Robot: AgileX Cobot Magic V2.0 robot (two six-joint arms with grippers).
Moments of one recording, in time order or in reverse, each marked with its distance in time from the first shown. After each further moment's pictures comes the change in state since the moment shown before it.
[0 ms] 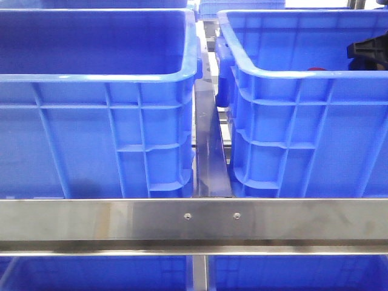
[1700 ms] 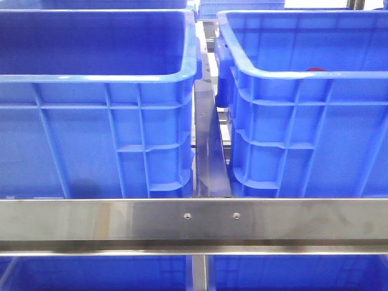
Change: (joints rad) left arm 0.000 0.000 0.000 0.000 0.000 0.000; right arm 0.000 -1.192 0.724 -0.001 0.046 0.004
